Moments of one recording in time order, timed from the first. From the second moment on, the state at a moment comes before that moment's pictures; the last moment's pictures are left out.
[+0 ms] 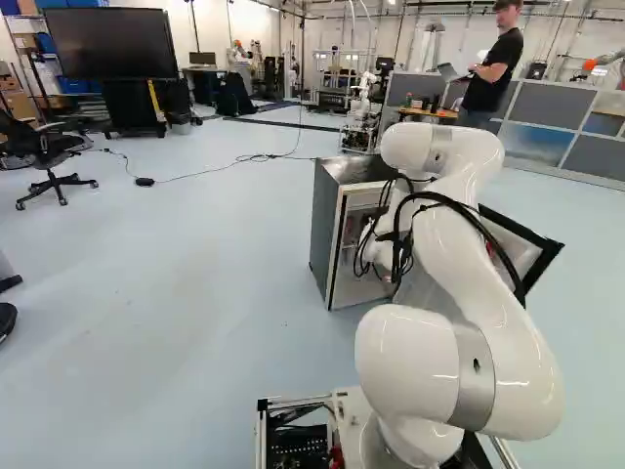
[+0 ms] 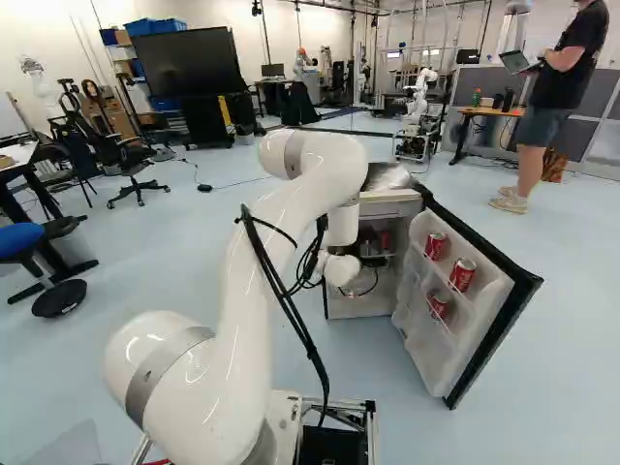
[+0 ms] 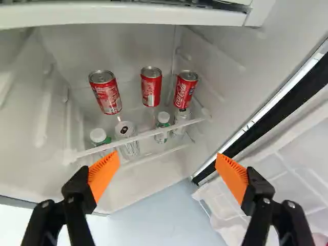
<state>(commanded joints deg) -21.7 -63.1 -62.7 -0.6 60.1 -8.4</state>
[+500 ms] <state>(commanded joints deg) -20.9 -65.2 -66.7 1.7 60.1 -8.4</state>
